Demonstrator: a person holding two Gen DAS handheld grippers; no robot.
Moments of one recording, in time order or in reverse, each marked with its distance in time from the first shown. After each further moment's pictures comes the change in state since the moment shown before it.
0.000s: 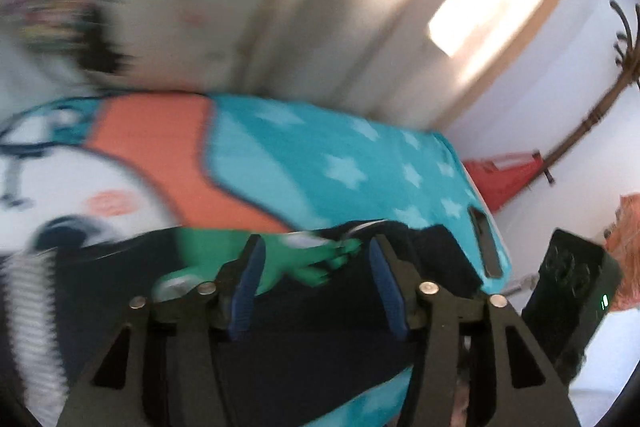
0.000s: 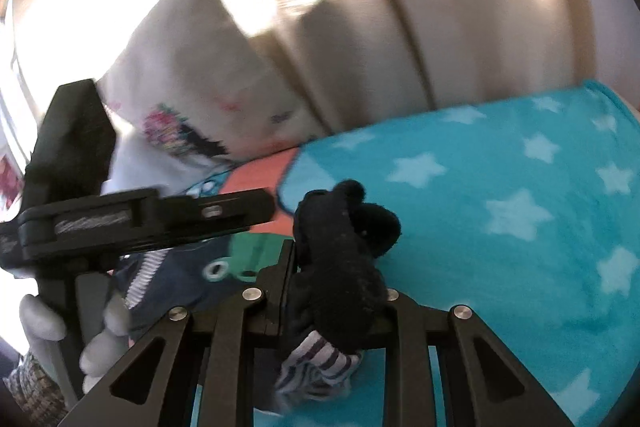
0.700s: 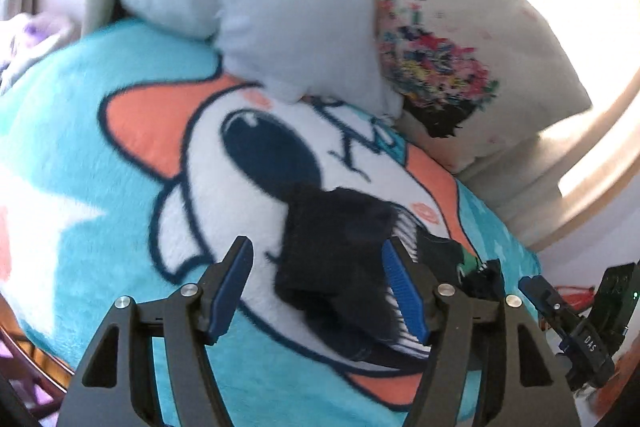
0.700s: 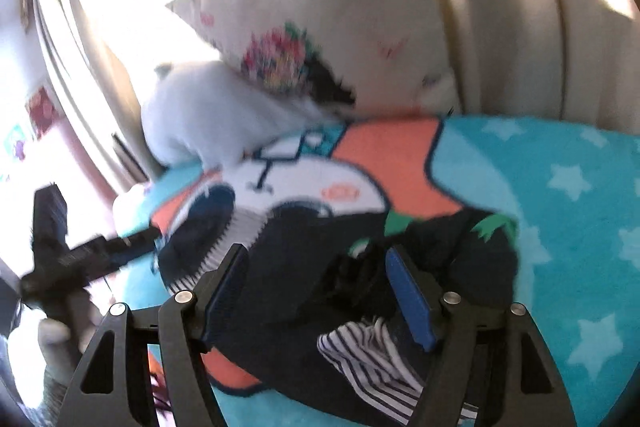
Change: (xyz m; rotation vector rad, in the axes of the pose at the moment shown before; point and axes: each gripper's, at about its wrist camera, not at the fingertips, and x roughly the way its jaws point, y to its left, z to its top) left arm -0.149 0.206 -0.091 -0.436 -0.247 0.271; right arm 0.041 0.100 -0.002 -0.125 0.104 0.118
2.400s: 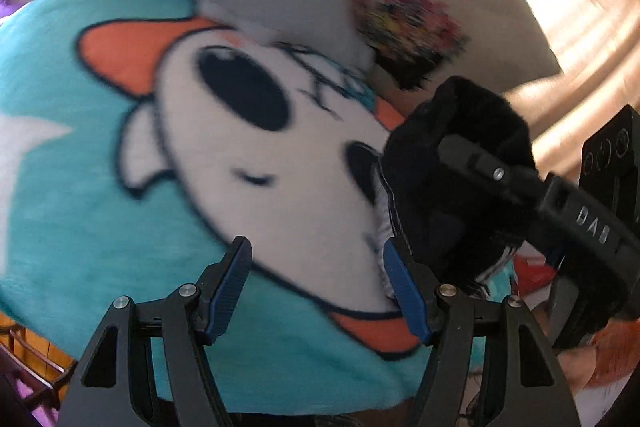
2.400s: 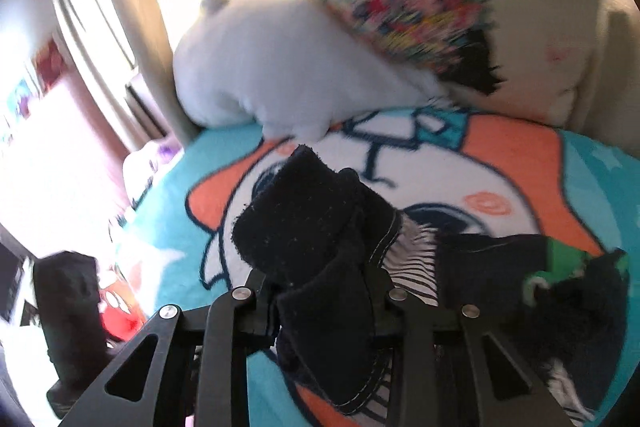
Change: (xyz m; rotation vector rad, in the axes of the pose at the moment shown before) left arm 0.002 -0.007 -0.042 0.043 0.093 -0.150; right arm 0.062 0.107 0.010 -0.097 0.137 0.047
